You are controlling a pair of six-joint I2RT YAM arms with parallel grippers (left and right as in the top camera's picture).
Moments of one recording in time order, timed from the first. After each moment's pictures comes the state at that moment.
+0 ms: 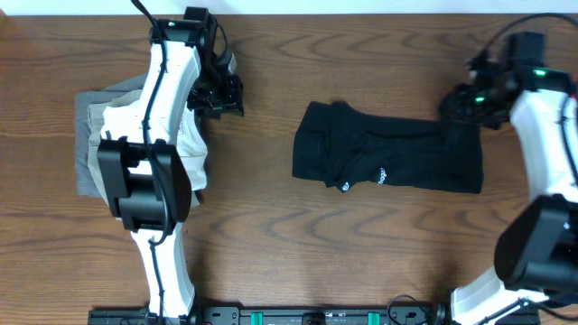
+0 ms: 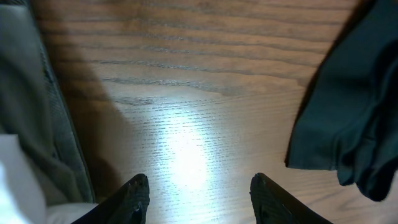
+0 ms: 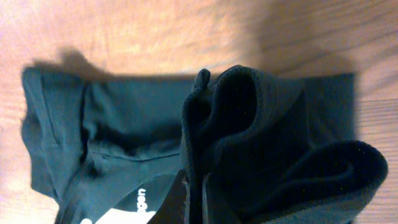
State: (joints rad) left arm -0.11 2.18 2.01 -1.37 0.24 -0.09; right arm -0.14 1.81 1.50 -0.97 -0.25 0.09
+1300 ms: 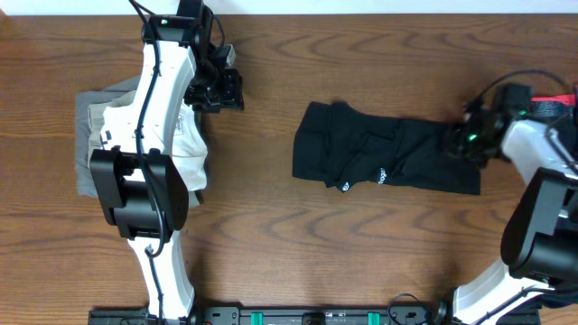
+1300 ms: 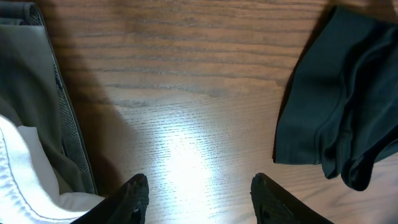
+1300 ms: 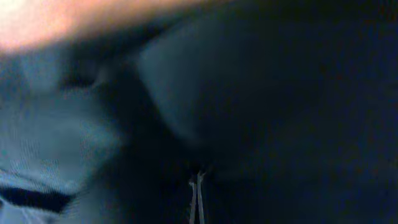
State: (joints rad) left arm -0.11 2.13 2.01 -1.36 0.25 -0.07; right arm -0.24 1.87 1.12 -0.64 -0.39 0.12
